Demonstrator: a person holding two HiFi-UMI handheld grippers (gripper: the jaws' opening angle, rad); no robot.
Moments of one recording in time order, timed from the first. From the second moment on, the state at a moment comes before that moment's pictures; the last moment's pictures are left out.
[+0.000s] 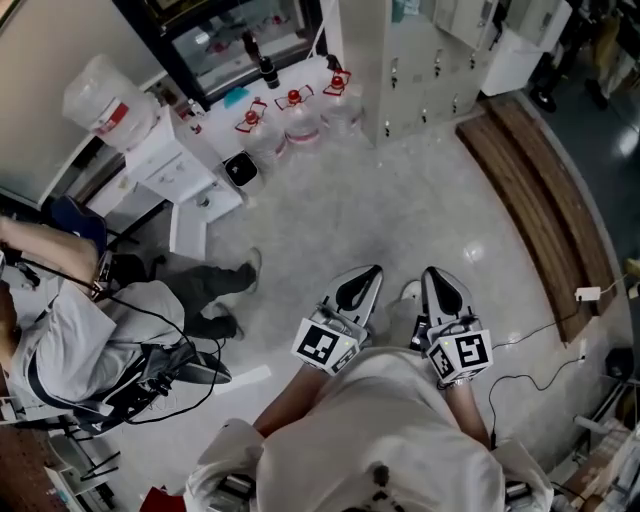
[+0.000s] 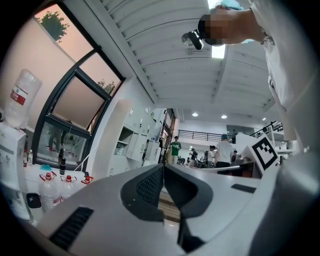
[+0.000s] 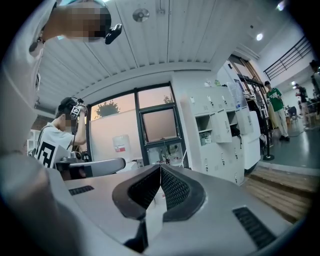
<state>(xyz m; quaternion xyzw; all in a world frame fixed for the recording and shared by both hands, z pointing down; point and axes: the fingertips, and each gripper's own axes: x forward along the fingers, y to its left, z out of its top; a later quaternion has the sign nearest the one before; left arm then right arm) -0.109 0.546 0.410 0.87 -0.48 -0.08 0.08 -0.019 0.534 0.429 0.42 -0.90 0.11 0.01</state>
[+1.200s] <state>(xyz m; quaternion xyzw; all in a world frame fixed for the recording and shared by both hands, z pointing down) 0.033 0.272 0.396 0.86 -0.51 -0.07 0.05 0.120 0.249 0.425 0.39 -0.91 0.11 -0.02</state>
